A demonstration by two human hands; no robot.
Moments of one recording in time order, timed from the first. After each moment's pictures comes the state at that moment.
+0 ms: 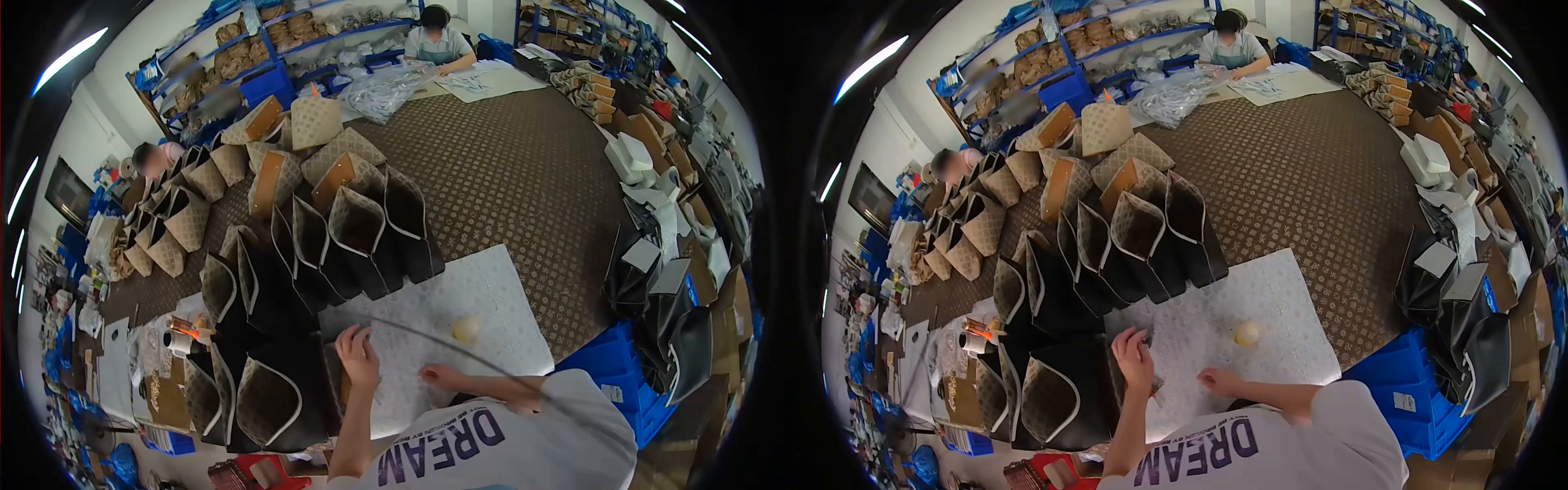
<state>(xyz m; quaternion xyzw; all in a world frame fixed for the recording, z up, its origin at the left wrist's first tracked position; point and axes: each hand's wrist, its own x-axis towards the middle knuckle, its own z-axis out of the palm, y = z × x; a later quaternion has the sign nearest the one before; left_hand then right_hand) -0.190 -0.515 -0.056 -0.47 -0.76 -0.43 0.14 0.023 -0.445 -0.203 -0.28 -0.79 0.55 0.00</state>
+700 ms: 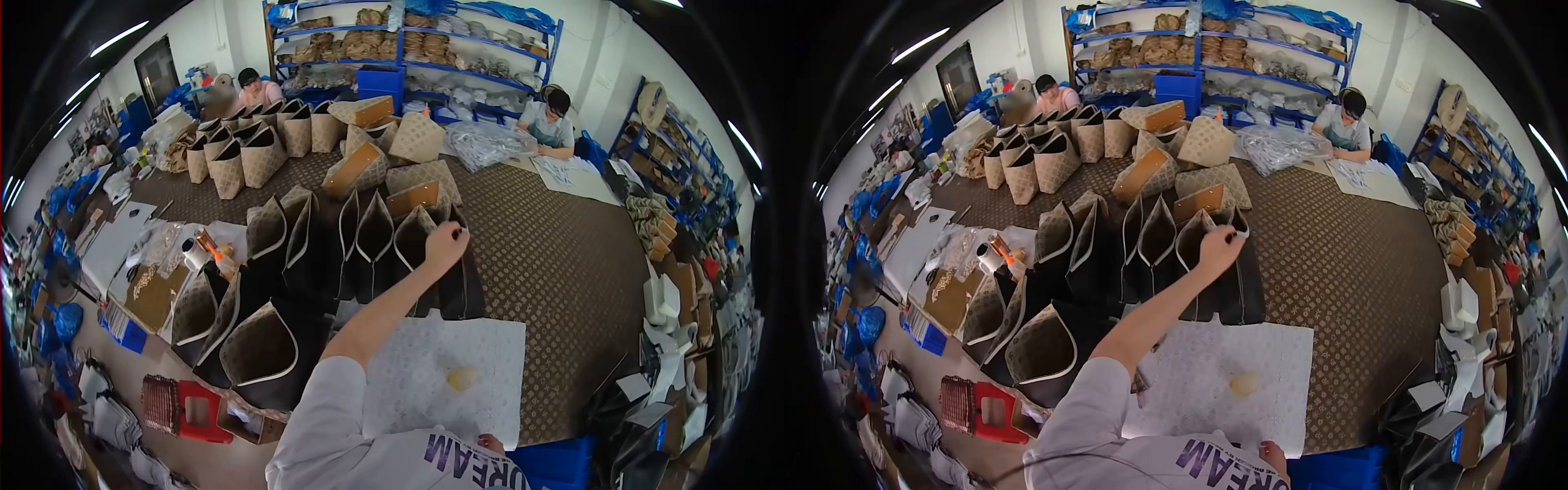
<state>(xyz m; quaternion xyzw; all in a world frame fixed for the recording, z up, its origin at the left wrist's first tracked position) -0.263 -0.268 0.055 -0.44 -0.67 -0.59 0.08 0.219 -0.399 -0.148 -0.48 -0.79 0.38 -0.01</state>
